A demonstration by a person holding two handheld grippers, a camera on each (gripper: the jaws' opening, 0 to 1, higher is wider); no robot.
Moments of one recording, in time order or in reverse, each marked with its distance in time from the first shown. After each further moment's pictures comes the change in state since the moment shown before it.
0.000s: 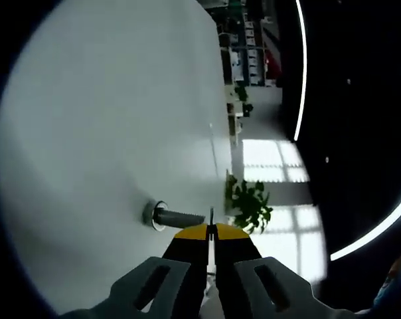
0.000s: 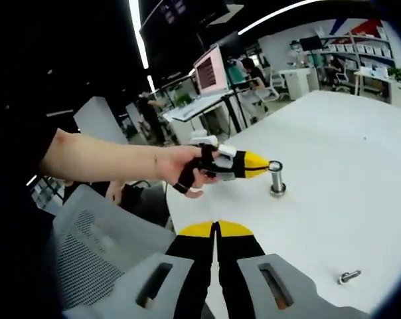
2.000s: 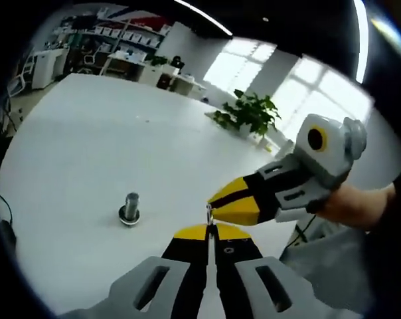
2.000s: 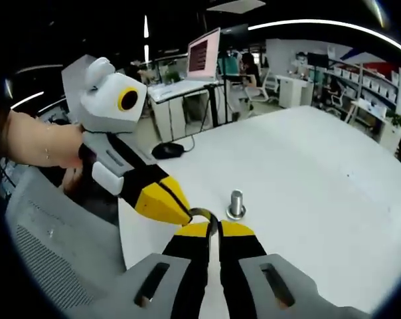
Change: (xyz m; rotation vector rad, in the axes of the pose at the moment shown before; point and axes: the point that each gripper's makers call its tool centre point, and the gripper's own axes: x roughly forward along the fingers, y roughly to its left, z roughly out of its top) left arm -0.028 -0.047 -0.084 1.002 0.283 0.149; right arm 0.042 -0.064 0.032 -0.224 0.099 -0.194
